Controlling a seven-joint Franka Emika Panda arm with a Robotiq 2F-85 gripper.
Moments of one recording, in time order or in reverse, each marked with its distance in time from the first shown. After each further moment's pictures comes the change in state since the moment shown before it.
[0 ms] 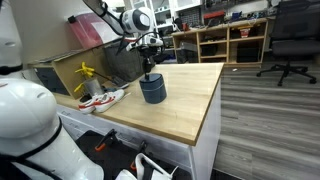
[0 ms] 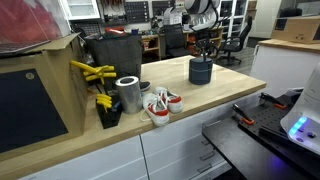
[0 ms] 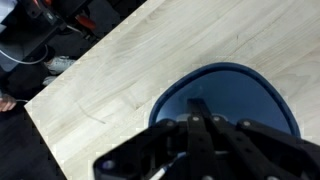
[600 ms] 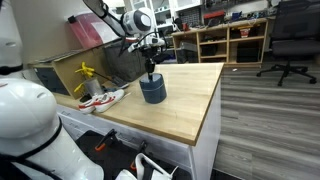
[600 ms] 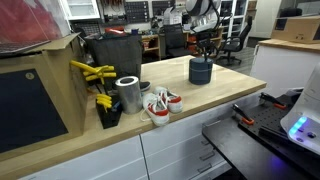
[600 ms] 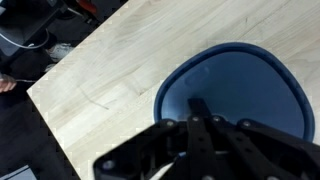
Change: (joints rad) arm -0.001 0.006 -0.009 -0.006 -0.051 0.040 0.000
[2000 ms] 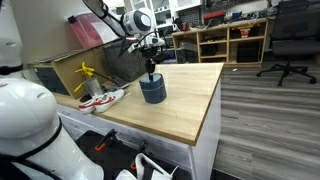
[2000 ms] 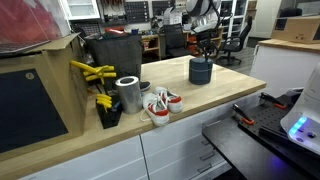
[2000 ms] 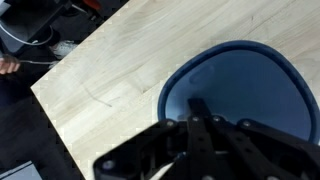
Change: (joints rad) arm 0.000 0.000 0.000 -0.002 -0.018 0.000 0.000
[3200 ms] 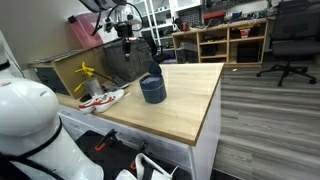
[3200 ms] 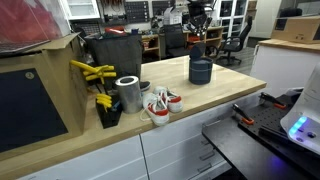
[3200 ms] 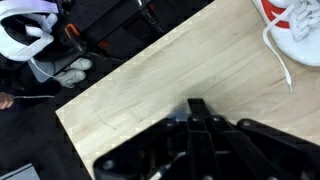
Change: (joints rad) arm 0.041 -0.233 0.111 0.028 0.057 -0.269 0.089
